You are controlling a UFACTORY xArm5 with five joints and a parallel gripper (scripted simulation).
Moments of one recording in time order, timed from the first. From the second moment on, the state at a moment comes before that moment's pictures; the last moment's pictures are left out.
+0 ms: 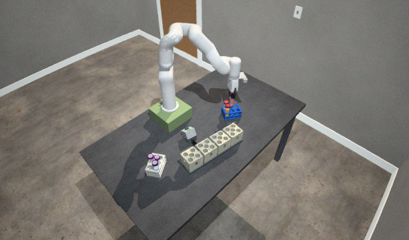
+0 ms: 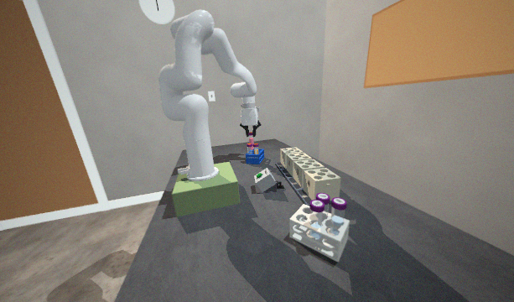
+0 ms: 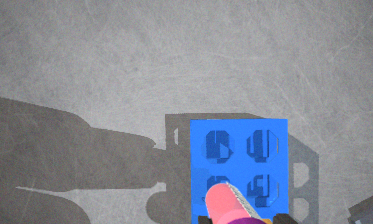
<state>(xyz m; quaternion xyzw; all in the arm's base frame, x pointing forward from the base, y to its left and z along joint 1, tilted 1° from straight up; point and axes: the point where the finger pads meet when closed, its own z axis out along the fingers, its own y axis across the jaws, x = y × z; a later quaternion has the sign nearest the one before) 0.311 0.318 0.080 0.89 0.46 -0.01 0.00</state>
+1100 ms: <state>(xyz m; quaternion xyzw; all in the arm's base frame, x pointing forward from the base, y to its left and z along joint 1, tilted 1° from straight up) 0.311 0.318 0.062 0.89 0.46 -0.01 0.00</state>
